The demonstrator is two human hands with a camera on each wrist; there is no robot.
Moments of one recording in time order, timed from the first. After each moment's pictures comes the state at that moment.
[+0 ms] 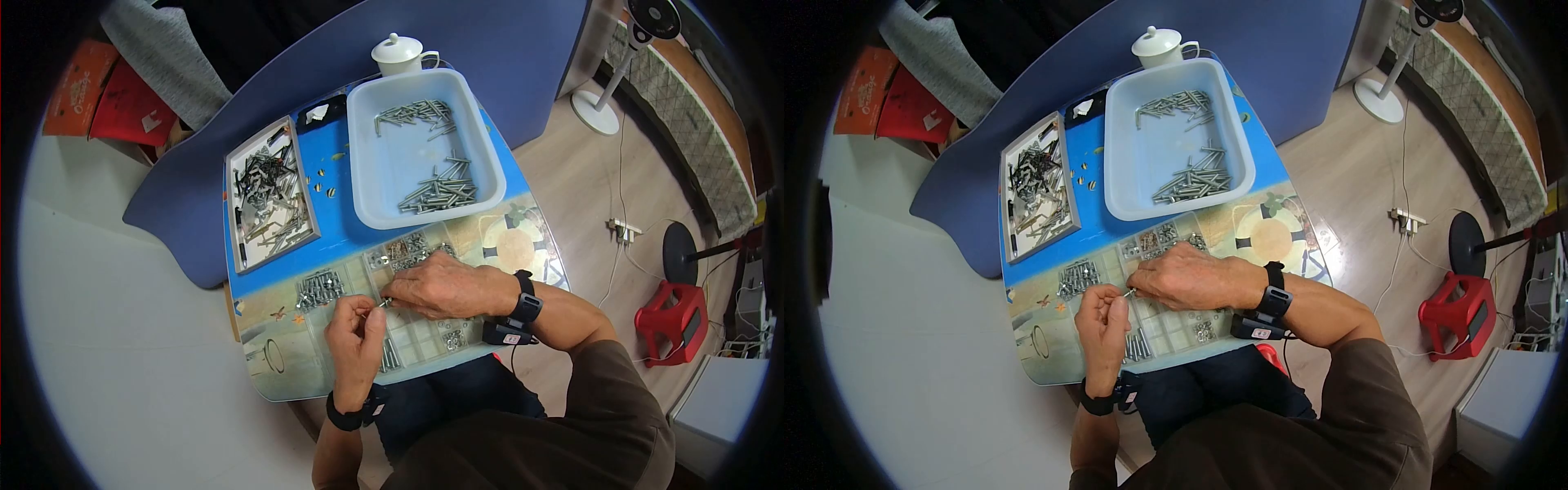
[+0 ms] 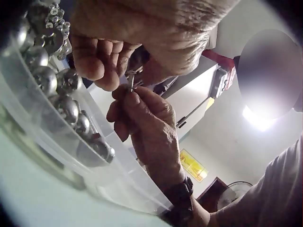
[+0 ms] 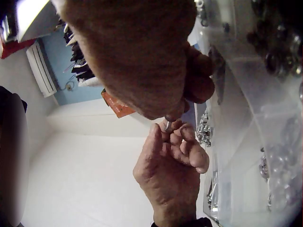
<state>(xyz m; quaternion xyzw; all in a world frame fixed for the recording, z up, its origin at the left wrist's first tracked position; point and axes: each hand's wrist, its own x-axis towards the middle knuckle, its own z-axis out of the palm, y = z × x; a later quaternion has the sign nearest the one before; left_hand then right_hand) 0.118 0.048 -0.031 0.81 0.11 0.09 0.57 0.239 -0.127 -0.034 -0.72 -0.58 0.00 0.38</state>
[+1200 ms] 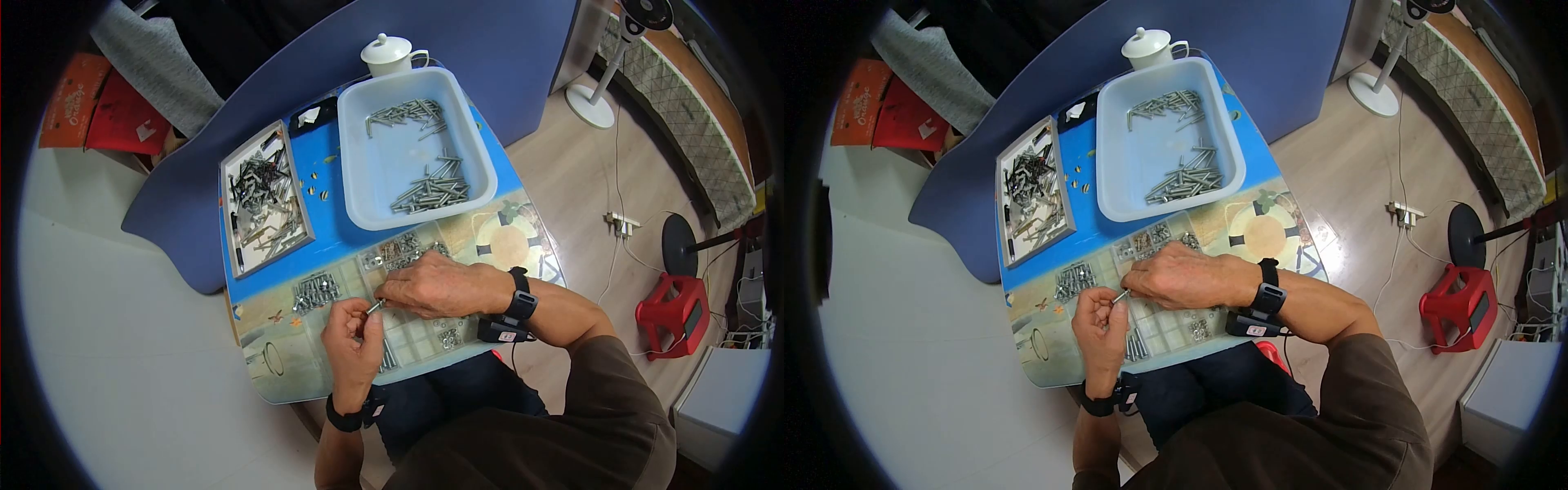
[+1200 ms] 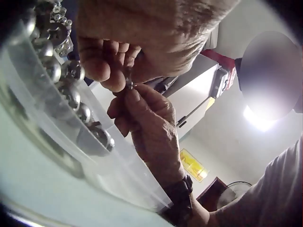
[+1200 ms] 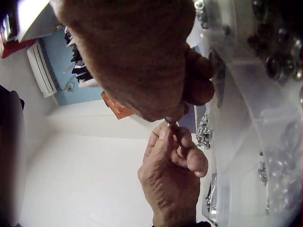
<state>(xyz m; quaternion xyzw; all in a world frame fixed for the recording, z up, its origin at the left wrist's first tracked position) 0.116 0.040 -0.027 0.77 0.10 0.13 0.62 0.239 -0.128 -0.036 -0.72 -0.58 0.01 0.38</state>
